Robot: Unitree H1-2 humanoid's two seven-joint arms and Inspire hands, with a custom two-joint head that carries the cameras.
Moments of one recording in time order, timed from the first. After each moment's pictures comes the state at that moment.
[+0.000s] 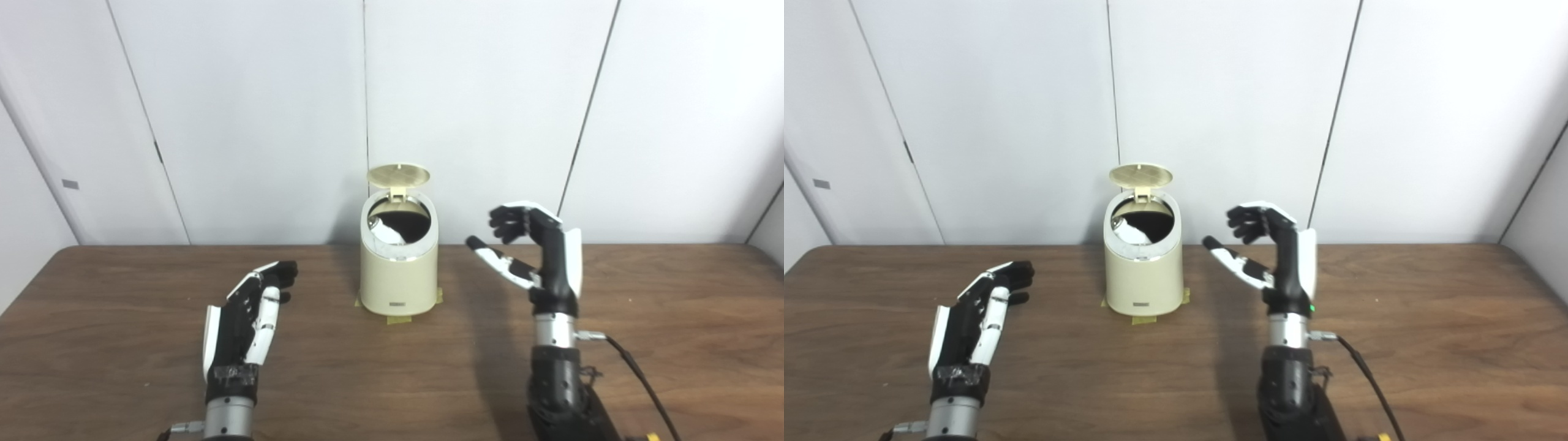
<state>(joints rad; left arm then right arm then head) -0.09 -0.02 0.03 -0.26 0.17 0.06 0.11 -0.40 -0.04 0.01 0.25 -0.35 -0.32 -0.45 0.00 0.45</state>
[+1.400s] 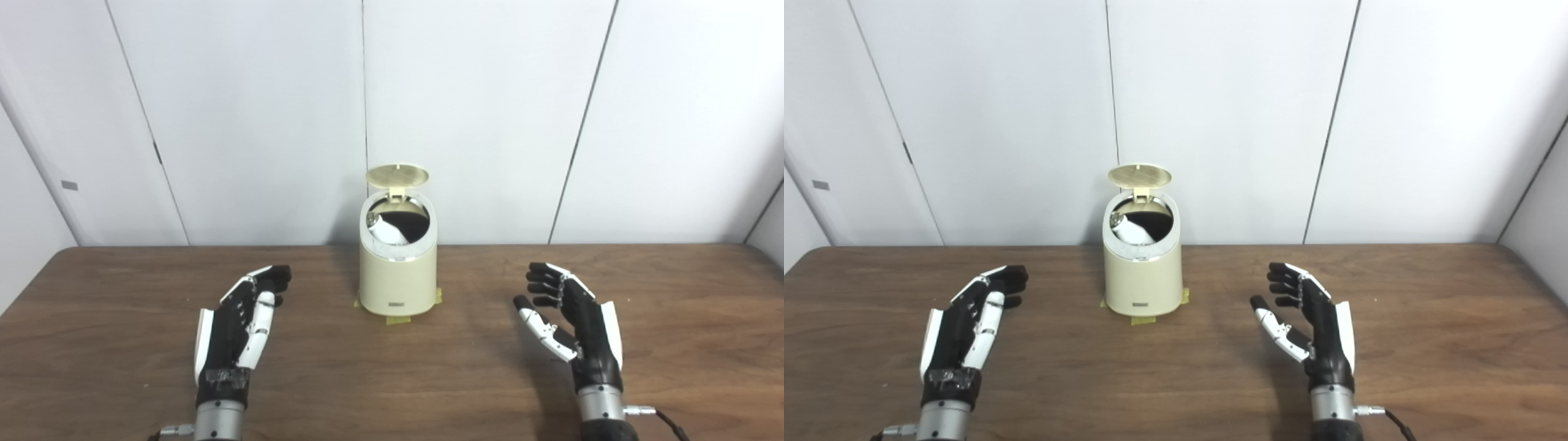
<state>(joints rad) -0.08 0.04 0.03 -0.26 0.16 0.06 0.08 -0.18 -0.05 -0.04 0.10 -0.25 -0.15 -0.25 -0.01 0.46</state>
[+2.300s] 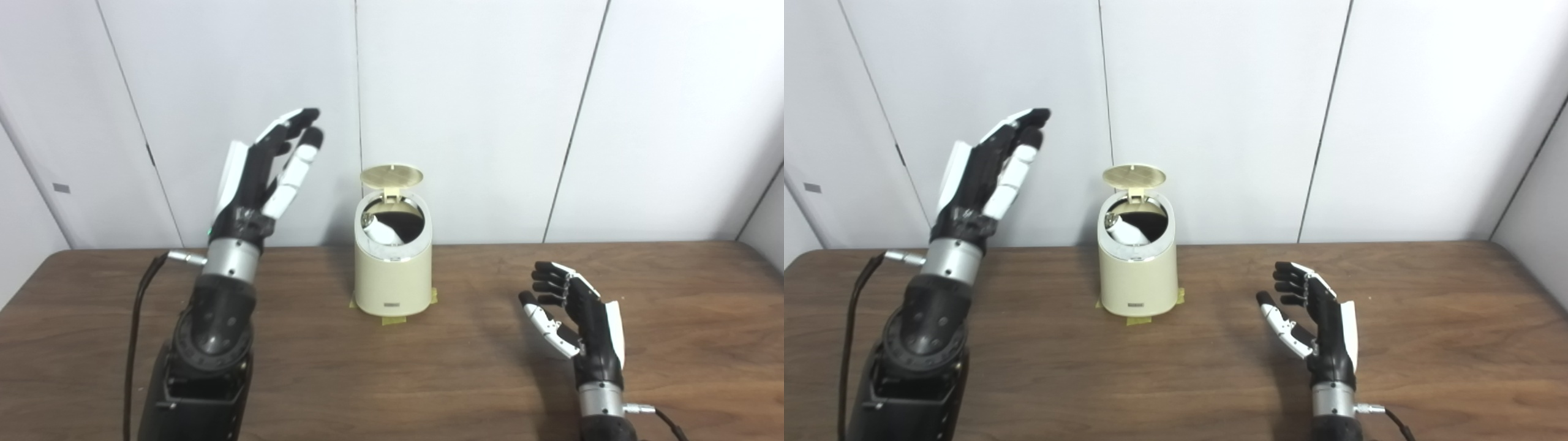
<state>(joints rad) -0.59 0.16 -0.08 -0.33 0.41 0.42 -0.06 -0.21 -0.04 -0.05 0.15 -0.24 -0.19 -0.28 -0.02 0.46</state>
